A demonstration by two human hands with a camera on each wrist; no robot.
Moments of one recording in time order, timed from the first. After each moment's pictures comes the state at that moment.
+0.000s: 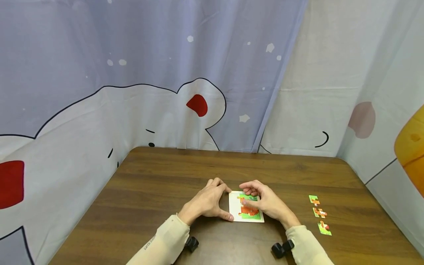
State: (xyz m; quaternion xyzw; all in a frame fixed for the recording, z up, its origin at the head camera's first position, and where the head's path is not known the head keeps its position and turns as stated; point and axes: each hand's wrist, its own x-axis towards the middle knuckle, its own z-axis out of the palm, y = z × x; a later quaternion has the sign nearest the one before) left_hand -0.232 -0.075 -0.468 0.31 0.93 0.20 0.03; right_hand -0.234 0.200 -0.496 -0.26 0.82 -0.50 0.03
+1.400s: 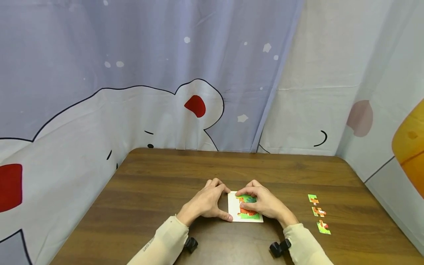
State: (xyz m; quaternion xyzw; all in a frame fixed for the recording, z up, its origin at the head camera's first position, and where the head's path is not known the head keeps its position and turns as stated) left_hand -0.233 -0.074 -0.469 0.30 0.93 0.20 0.03; right_hand -0.235 0.197 -0.494 -0.27 0.87 -0.41 0.05
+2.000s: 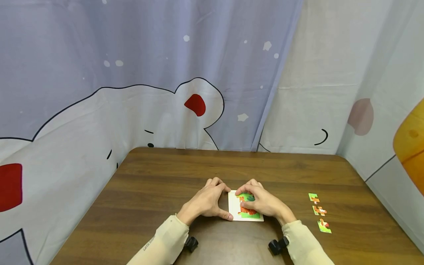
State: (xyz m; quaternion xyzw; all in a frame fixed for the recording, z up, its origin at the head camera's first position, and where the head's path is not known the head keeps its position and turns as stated) left_hand -0.232 -0.074 -0.468 0.30 0.93 0.21 0.03; right_hand -0.234 0.193 -0.486 -0.26 0.88 -0.39 0.07
